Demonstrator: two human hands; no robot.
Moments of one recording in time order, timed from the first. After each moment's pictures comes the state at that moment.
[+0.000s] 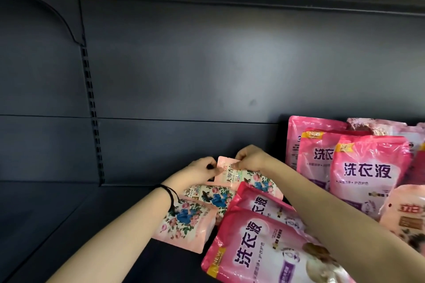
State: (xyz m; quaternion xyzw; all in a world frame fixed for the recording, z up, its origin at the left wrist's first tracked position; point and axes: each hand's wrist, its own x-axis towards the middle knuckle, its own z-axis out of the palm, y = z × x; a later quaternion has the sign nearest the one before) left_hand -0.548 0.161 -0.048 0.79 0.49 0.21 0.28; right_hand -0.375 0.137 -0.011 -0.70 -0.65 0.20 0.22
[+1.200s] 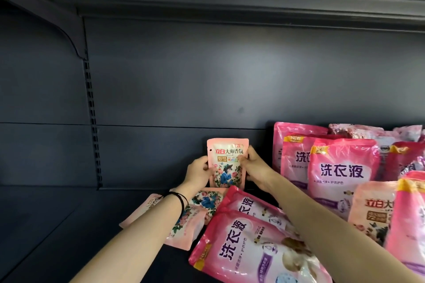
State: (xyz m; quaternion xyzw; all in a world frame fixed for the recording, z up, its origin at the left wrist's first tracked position) left_hand -0.519 0.149 -0.057 0.70 0.48 0.42 0.31; right_hand -0.358 0.102 -0.025 -0.54 -0.53 0.41 0.51
